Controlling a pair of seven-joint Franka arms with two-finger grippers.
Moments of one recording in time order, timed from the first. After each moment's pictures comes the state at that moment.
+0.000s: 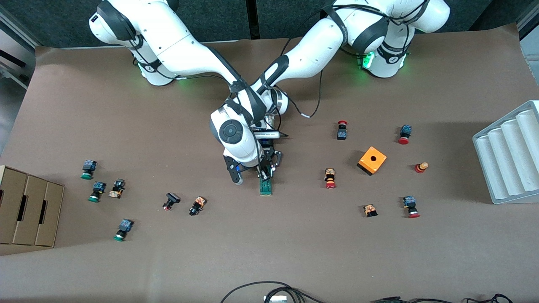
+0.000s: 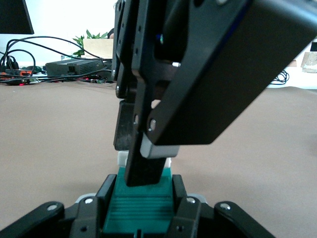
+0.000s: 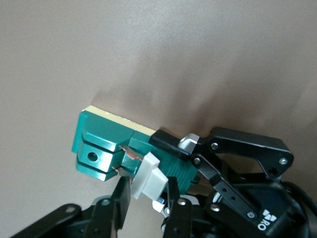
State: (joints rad) left arm -0.93 1.01 -0.18 -1.59 1.97 1.93 -2.59; right arm 0.75 0.69 -0.05 -1.66 0.29 2.50 1.69
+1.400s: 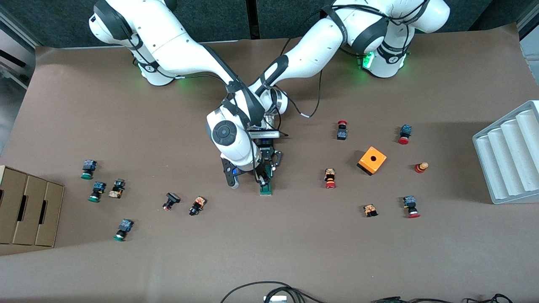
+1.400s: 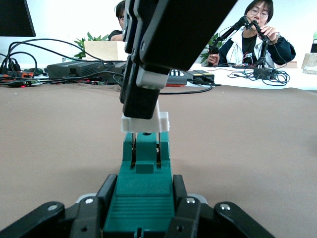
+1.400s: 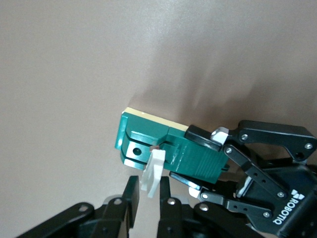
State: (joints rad) left arm -0.93 1.02 -0.18 -1.59 1.97 1.92 -2.59; right arm 0.73 0.69 -0.06 -1.60 0.31 2.50 1.73
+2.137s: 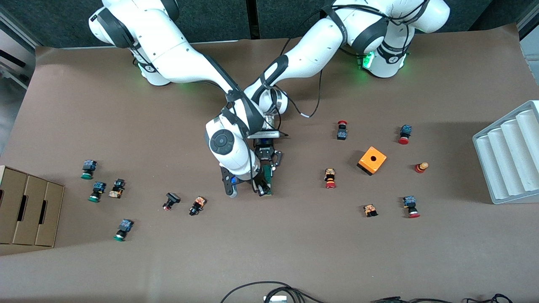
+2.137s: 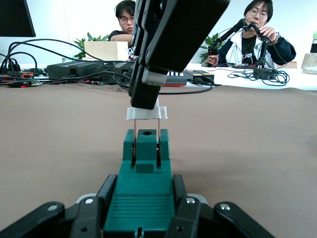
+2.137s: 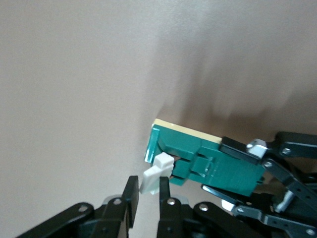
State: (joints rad) left arm -0.93 1.02 -0.18 -1.59 1.97 1.91 -2.59; right arm 0.70 0.76 -0.06 -1.50 0.32 2.50 1.73
